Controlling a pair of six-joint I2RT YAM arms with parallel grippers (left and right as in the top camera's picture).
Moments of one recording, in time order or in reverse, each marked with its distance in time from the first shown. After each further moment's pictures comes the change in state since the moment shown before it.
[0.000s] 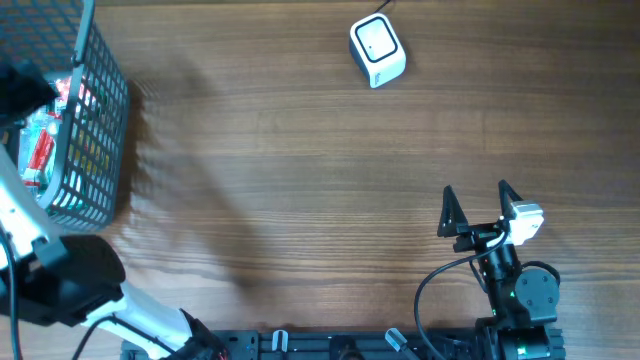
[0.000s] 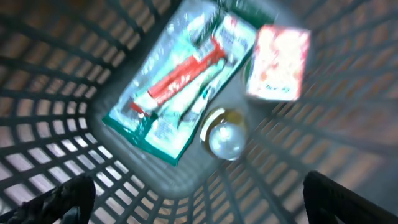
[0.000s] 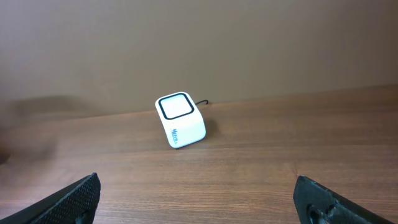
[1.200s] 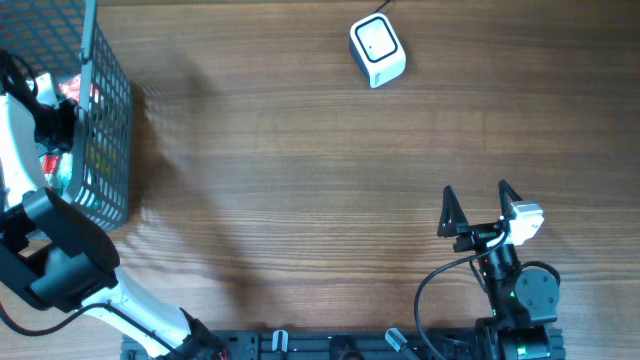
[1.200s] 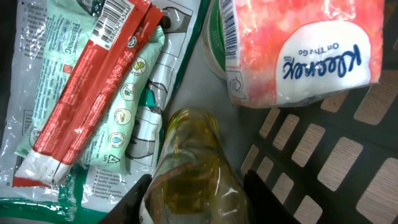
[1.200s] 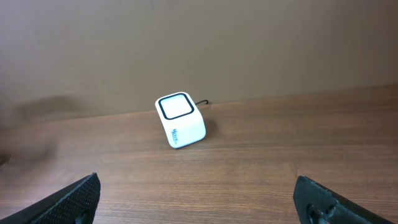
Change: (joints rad) left arm 0.007 0.079 -0.399 0.325 0.196 0.185; right arm 0.000 0.000 0.000 0.000 0.000 0.000
